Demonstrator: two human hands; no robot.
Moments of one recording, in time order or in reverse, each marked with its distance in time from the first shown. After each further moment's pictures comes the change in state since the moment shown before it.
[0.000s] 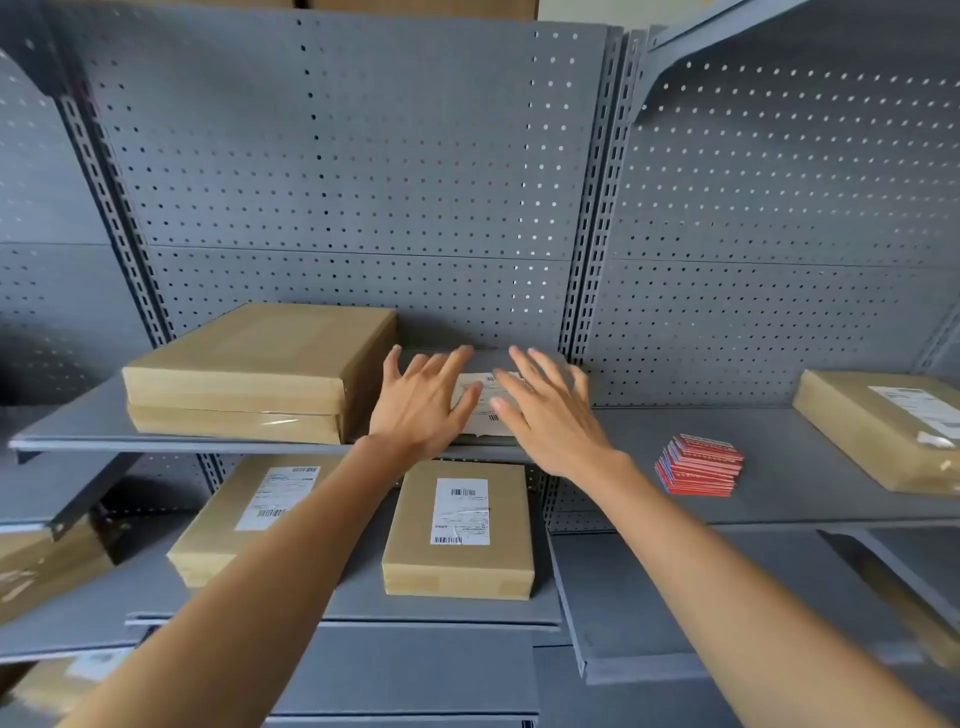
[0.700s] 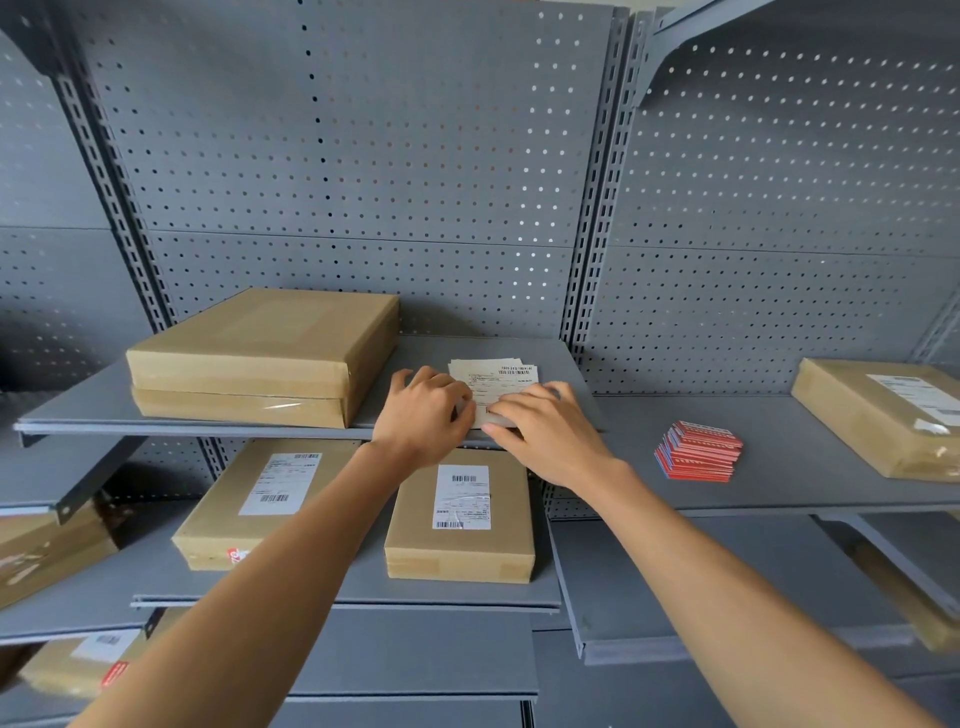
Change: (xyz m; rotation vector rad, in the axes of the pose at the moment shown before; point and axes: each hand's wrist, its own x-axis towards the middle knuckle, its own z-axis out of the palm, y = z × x) left_hand -0.021 -0.006 0.023 -0.054 -0.011 0.044; right_hand -0.017 -0.002 0.020 -0.018 -0.012 -0.154
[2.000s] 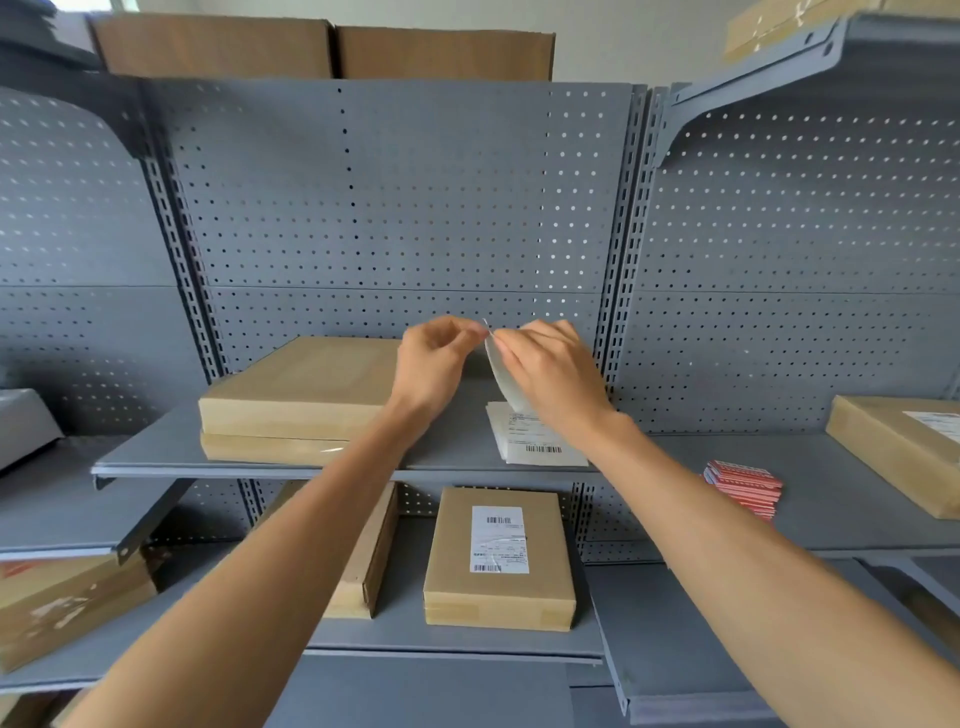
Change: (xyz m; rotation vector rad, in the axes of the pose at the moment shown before) left_hand 0.039 -0.009 -0.114 -1.105 0.262 -0.302; right_hand 0.081 -0.043 -0.084 0.022 0.678 -0.148
